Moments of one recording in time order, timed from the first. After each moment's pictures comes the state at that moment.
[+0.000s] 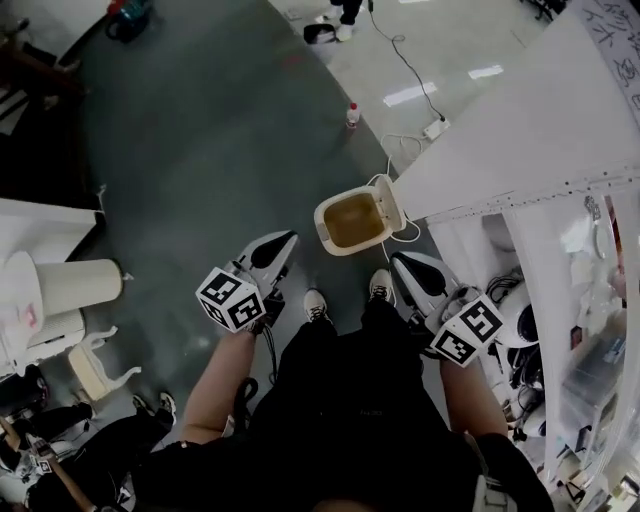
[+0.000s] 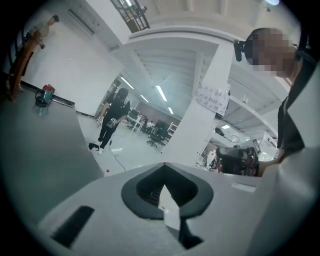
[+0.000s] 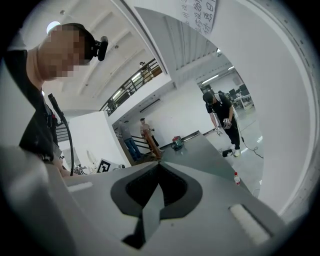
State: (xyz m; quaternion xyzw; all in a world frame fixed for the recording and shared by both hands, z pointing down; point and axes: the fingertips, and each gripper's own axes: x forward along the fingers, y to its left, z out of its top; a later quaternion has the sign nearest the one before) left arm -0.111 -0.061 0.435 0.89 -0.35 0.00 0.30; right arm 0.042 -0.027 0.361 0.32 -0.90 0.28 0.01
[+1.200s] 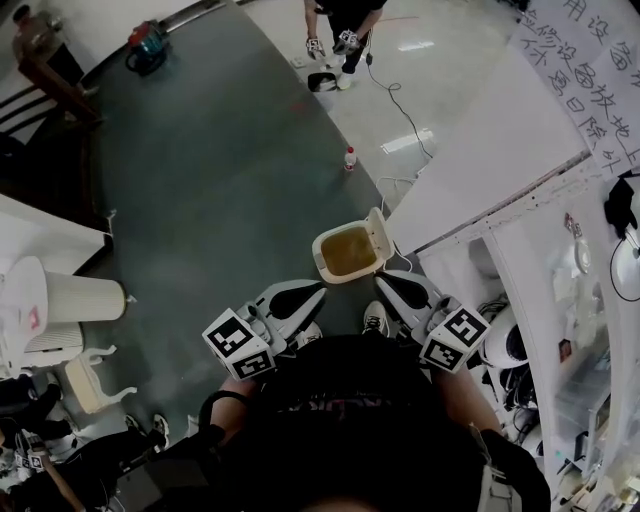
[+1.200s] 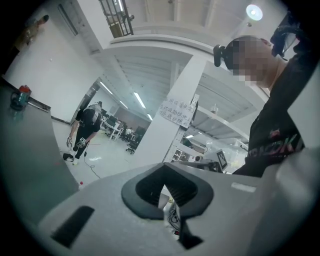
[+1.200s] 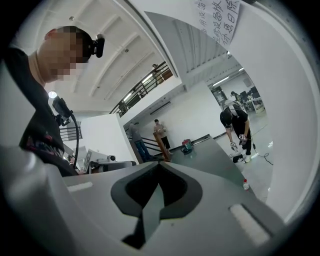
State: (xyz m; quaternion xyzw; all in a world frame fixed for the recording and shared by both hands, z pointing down) left arm -0.042 0.027 0.287 0.93 -0.26 -0.04 0.25; right arm 0.033 0.008 0.292 0.28 -0.93 0.25 -0.01
